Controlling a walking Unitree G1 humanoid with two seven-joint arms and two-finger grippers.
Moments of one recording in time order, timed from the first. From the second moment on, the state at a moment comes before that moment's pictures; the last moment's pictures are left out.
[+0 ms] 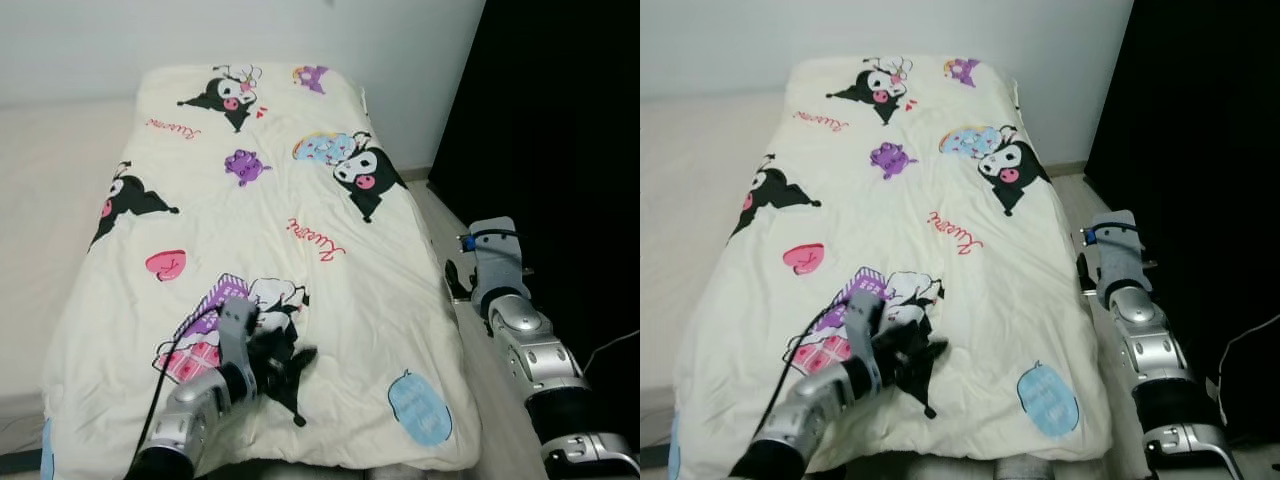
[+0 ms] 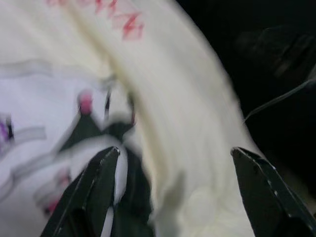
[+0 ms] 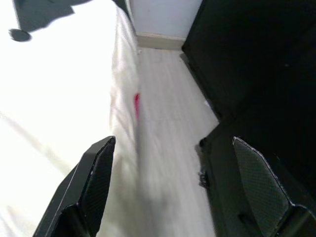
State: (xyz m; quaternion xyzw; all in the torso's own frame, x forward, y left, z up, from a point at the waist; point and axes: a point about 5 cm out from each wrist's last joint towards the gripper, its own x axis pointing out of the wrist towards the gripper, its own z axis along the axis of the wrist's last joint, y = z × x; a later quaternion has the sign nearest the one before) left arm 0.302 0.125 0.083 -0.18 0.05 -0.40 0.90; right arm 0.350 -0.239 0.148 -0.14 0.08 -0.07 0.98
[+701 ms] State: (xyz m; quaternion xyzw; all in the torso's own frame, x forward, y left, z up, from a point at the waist) left arm 0.269 0.136 0.069 -0.24 0.09 -0.48 0.84; right arm 0.352 -0.219 0.142 -0.11 0.07 -0.04 0.99
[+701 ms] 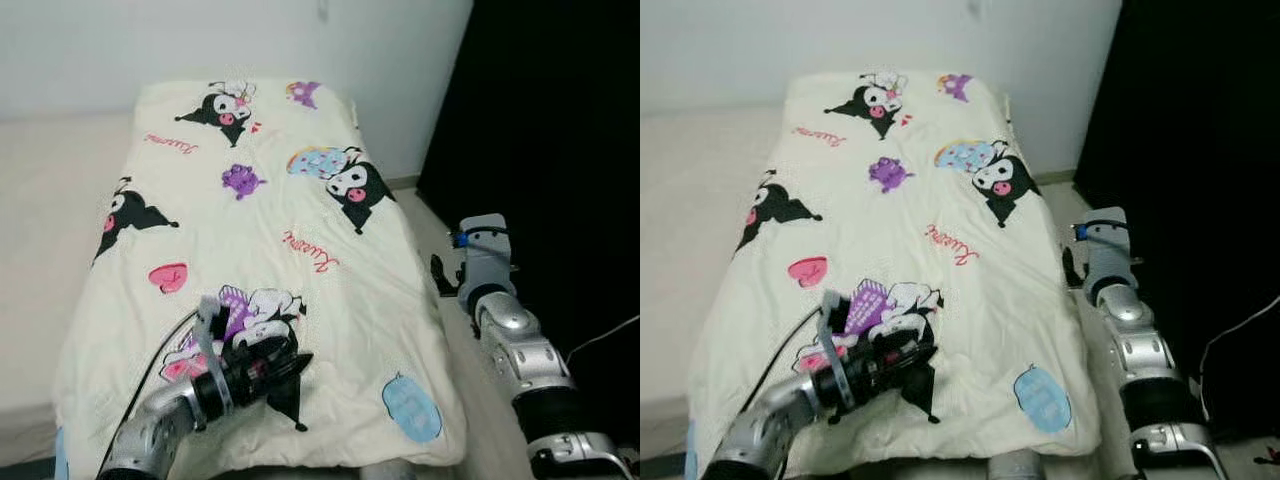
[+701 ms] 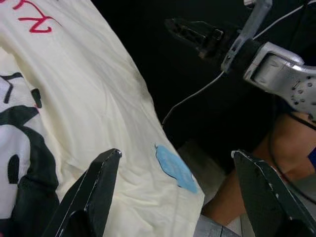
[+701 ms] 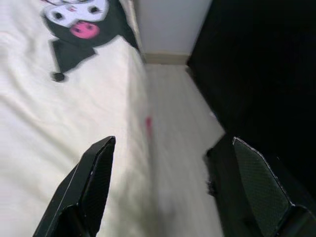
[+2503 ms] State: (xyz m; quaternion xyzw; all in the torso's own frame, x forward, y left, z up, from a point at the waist) left arm 0.178 0.186 -0.081 -0.21 0.42 -0.04 0.88; right arm 0.268 -0.205 -0.024 -0.12 0.34 0.00 0.93
